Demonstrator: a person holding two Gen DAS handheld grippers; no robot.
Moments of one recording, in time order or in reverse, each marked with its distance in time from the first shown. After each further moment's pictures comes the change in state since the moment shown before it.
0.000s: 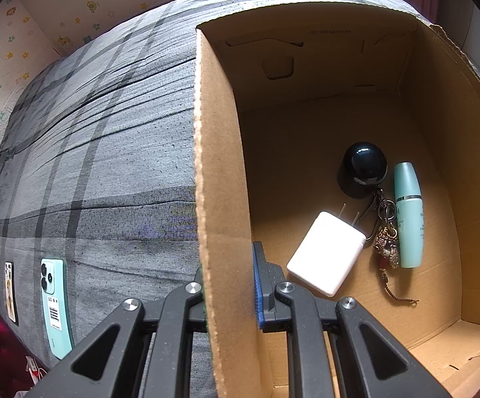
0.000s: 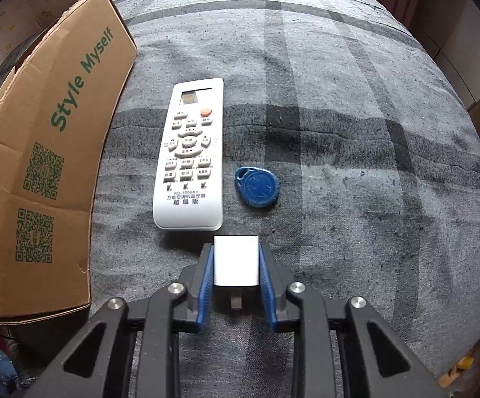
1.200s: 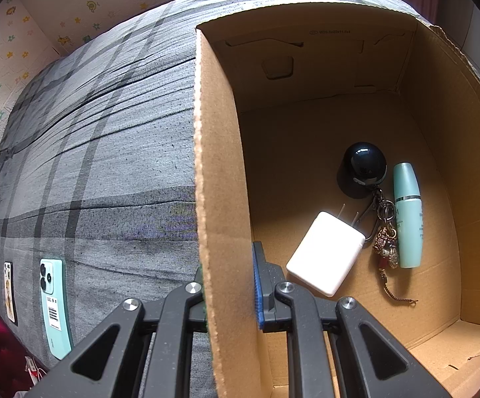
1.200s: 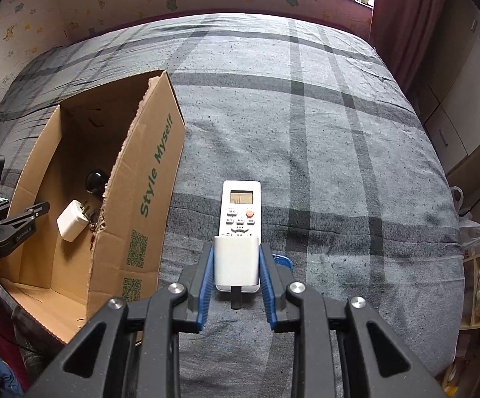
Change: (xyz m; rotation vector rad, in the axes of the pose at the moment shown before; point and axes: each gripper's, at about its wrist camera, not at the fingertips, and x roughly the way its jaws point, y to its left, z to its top) left arm 0.000 0.000 0.000 -0.004 0.000 -0.004; right arm -0.090 0.048 0.046 -0.090 -0.173 -0.016
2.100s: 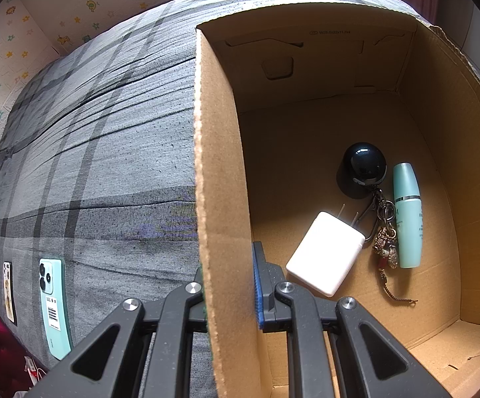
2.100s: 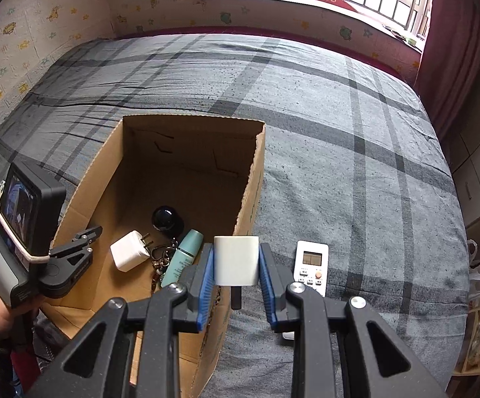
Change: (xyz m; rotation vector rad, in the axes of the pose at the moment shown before) left arm 0.000 0.000 0.000 0.000 0.000 0.000; right arm -0.016 0.087 0.049 -0.164 -0.069 0.088
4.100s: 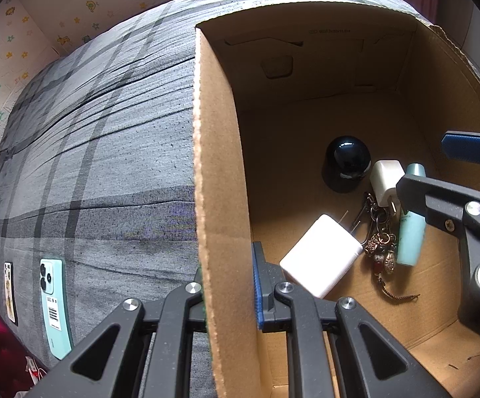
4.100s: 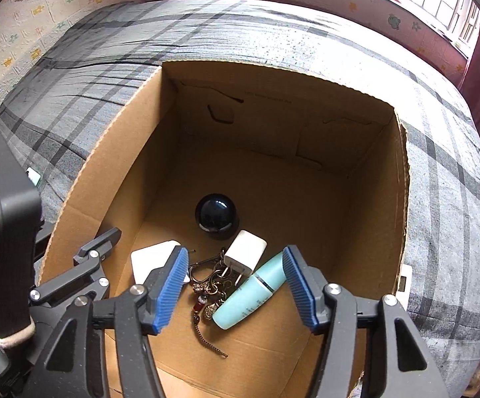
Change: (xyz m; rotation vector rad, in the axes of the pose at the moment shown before) left arm 0.002 0.000 0.000 0.002 0.002 0.001; right arm 0.094 0.077 0.015 -0.088 0.106 0.058
